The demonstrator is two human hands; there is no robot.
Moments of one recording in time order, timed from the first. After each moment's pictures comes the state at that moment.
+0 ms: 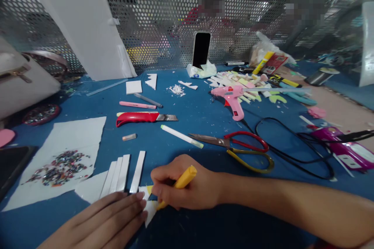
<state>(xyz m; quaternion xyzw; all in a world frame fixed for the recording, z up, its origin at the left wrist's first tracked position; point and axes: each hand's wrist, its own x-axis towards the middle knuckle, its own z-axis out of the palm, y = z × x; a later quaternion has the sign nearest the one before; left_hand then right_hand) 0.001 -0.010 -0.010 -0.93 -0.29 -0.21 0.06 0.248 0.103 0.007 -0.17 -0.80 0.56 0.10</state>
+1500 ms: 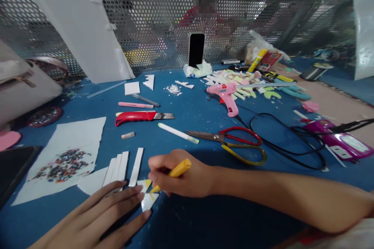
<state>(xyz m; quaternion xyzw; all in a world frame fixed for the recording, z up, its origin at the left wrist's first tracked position) 0.004 -0.013 -0.003 -0.93 -0.30 -0.18 0.10 0.250 0.101 0.005 -0.18 -0.79 0.57 0.12</state>
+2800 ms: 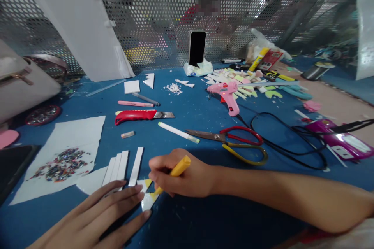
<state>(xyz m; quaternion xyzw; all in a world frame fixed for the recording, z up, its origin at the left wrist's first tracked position) 0.004 -0.012 -0.006 -0.93 -0.31 -0.18 0.09 0.250 0.101 0.004 -0.19 -0.77 0.60 0.12</state>
